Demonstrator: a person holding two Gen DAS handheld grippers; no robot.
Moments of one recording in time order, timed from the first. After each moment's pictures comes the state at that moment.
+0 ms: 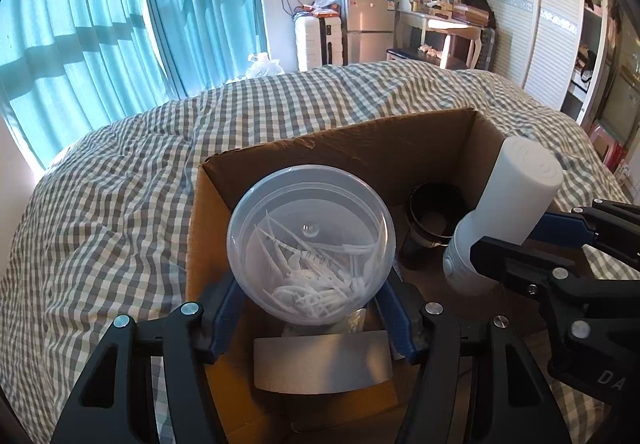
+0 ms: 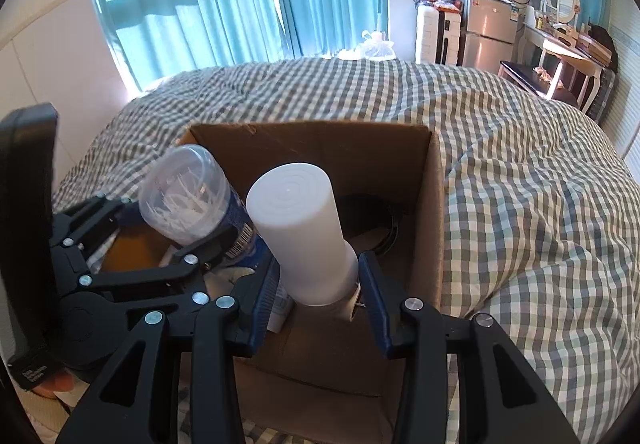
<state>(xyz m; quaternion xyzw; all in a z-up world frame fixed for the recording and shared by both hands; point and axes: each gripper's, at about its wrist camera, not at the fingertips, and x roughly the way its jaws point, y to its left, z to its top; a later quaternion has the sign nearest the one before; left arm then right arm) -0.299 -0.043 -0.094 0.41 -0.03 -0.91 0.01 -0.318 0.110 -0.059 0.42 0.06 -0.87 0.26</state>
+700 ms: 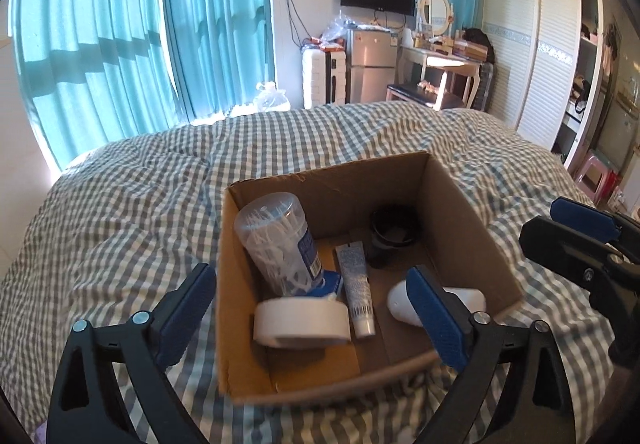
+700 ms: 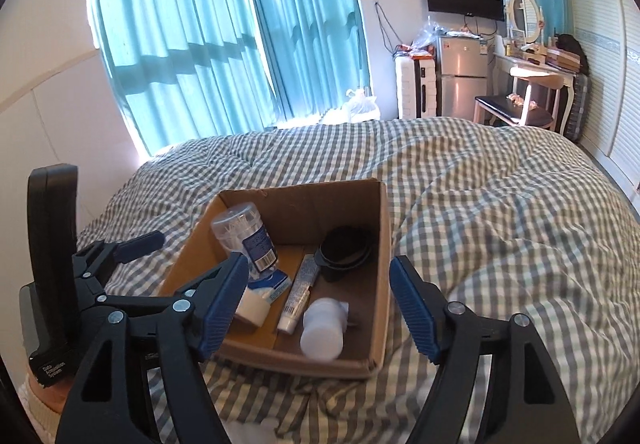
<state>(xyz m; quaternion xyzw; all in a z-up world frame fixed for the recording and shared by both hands) -0.228 -0.033 -0.038 0.36 0.00 -0.93 0.02 -0.244 0.161 0.000 0.33 -0.01 -0.91 0.24</state>
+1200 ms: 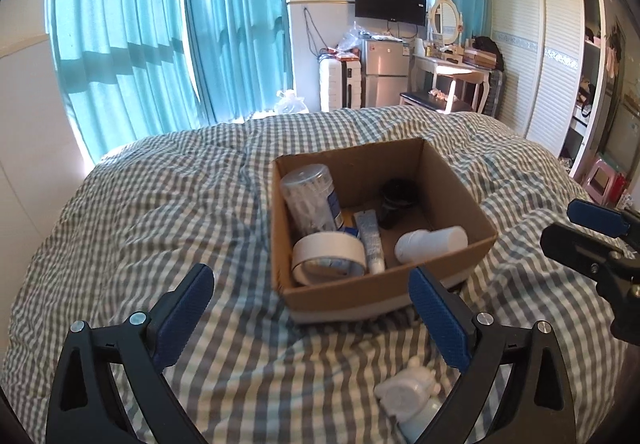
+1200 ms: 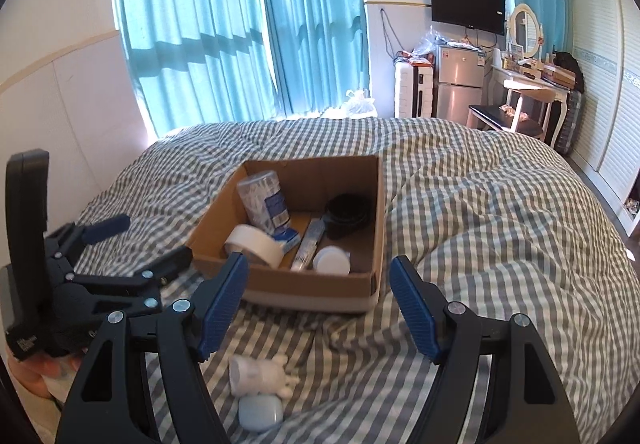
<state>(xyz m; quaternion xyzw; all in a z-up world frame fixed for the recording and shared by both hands) -0.134 -0.045 -0.021 0.34 -0.01 -0.94 0.05 -0.169 0.172 0.007 0.33 0.03 -0.91 0.24</state>
